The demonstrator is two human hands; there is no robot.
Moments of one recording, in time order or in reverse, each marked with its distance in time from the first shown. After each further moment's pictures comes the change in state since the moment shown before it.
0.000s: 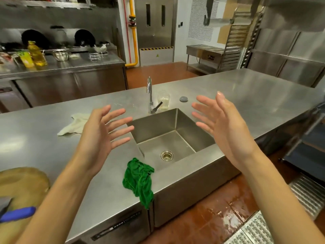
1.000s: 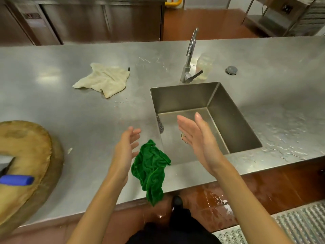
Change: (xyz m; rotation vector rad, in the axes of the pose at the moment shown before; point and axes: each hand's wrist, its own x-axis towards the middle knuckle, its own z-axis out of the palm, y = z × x) left_hand 0.132 -0.161 -0.030 0.106 0.455 -0.326; right_hand 0.178 0.193 0.060 -0.014 -0.380 0.443
